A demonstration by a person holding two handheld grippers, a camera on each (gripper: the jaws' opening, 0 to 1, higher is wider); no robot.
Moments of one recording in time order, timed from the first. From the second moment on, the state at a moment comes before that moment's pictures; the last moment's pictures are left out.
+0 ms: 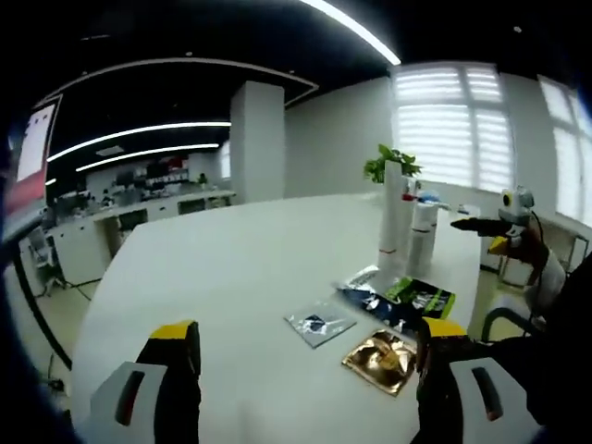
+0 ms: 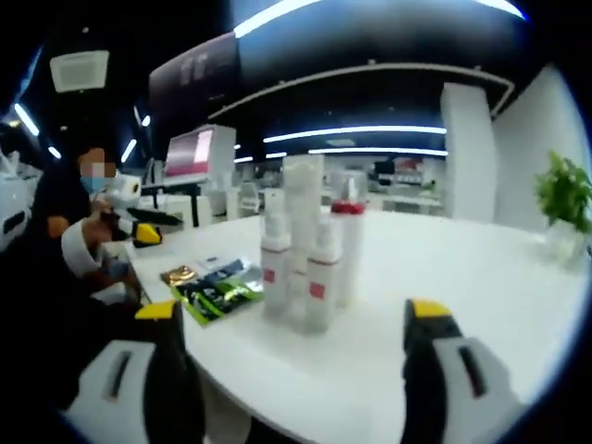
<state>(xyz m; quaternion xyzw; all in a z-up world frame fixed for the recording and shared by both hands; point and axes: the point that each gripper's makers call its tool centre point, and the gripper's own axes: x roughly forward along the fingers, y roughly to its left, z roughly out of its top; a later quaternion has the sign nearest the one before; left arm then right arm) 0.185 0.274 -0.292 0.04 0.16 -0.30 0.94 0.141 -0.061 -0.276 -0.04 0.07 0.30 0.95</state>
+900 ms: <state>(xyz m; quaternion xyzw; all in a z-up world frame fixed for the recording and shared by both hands) 0.123 0.278 -0.284 -0.04 0.09 -0.27 0.96 0.121 -0.058 -0.256 -0.07 0.06 0.29 0.95</state>
